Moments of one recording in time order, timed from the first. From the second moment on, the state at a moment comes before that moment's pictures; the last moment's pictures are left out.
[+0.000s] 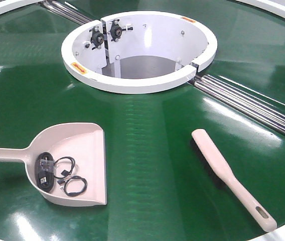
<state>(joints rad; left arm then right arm) -0.22 0.01 -0.40 0.06 0.69 0.18 0.29 0.06 -0.25 -0.08 0.27 -0.03</state>
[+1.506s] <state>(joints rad) -0.22 0.01 -0.31 0.06 0.42 0.17 0.29 0.07 -0.24 -0.08 0.24 -0.03</state>
